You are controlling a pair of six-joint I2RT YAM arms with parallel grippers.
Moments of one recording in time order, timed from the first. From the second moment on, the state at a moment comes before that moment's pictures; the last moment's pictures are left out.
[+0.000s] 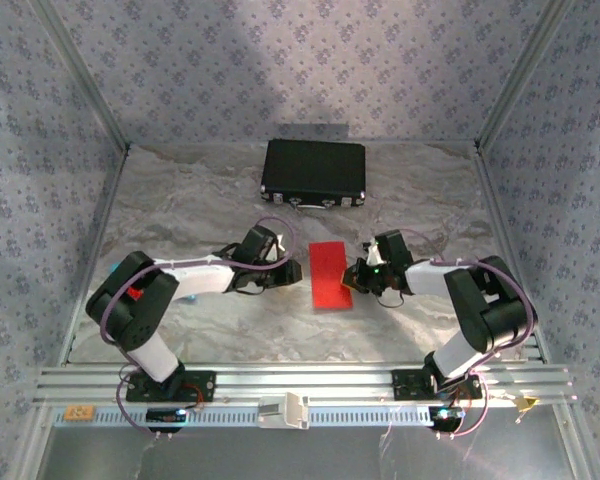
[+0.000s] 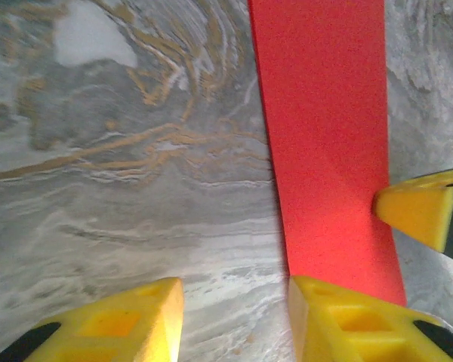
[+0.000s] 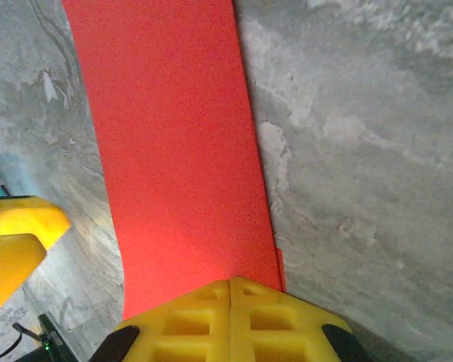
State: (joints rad) left arm -0.70 1.65 0.75 0.03 0.34 -0.79; right arm 0.36 1.58 0.54 0.08 -0.58 0.75
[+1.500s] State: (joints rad) left arm -0.70 1.85 0.85 0.16 0.55 -0.96; right arm 0.36 1.60 0.51 0.16 -0.62 0.82
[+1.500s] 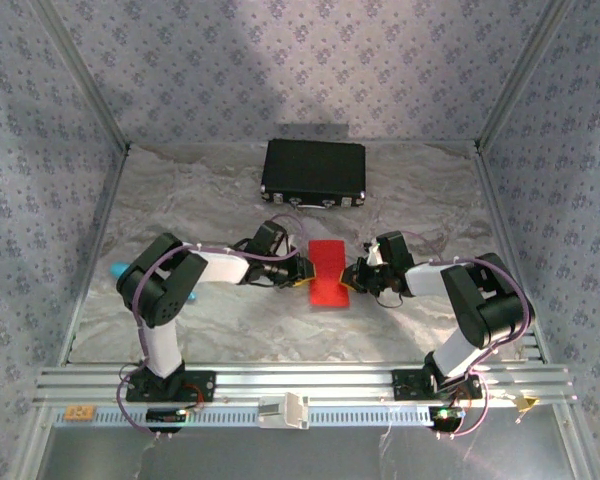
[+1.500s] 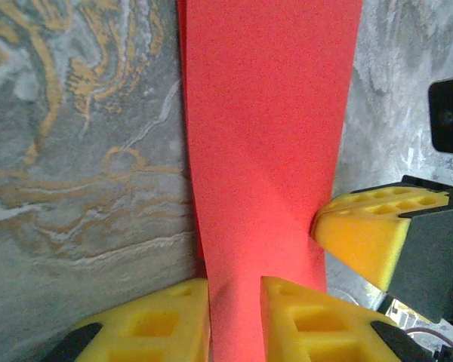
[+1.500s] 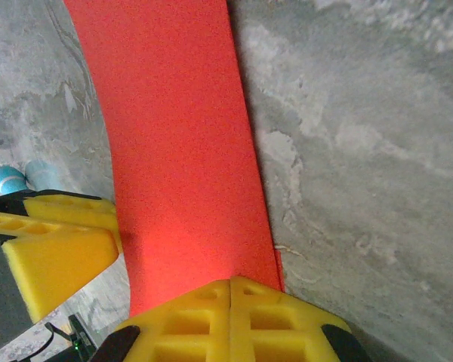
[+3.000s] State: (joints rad) left arm -0.65 1.76 0.84 0.09 0.61 -1.02; right arm 1.07 1.22 0.43 0.16 0.15 0.02
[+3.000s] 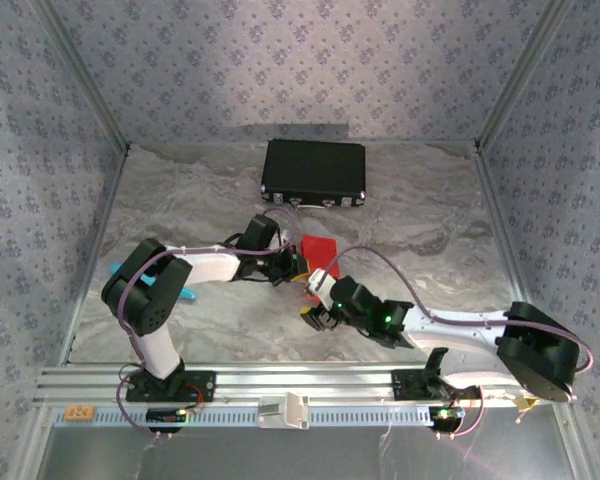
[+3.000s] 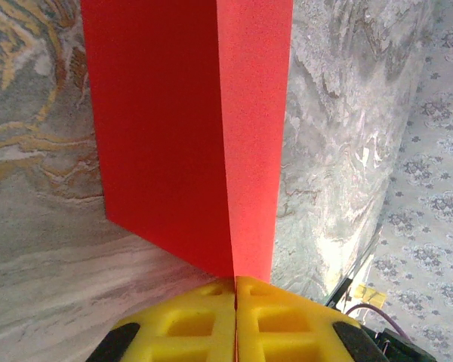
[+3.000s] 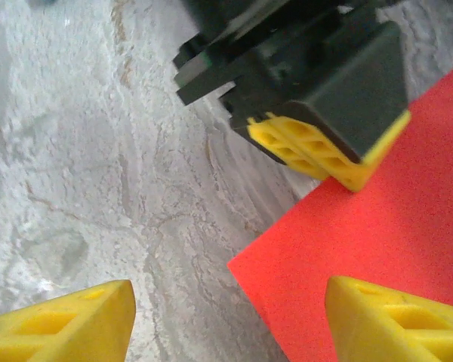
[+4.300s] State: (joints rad) left arm -0.65 1.75 0.84 0.09 0.61 -1.02; right arm 1.17 1.42 0.40 0.38 0.50 -0.15
